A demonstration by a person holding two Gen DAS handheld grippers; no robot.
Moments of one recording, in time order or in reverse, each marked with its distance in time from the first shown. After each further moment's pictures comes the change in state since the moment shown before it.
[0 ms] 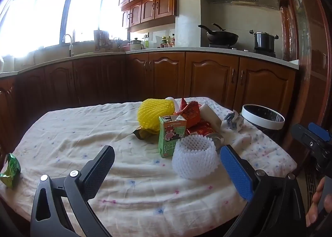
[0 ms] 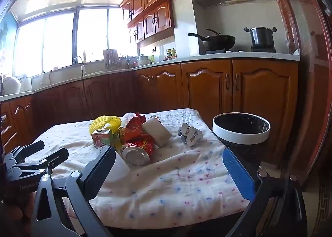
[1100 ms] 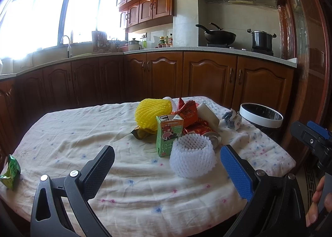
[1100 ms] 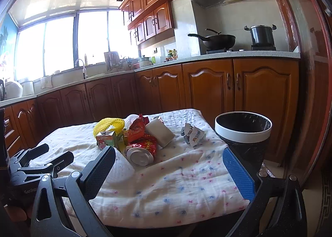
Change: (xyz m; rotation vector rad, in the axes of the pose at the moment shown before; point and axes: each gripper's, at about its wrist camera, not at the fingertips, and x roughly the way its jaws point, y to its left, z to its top) left arm -0.004 -0.002 0.000 0.018 -0.004 -0.011; right arm -0.006 0.004 0.002 0.023 0.012 0.013
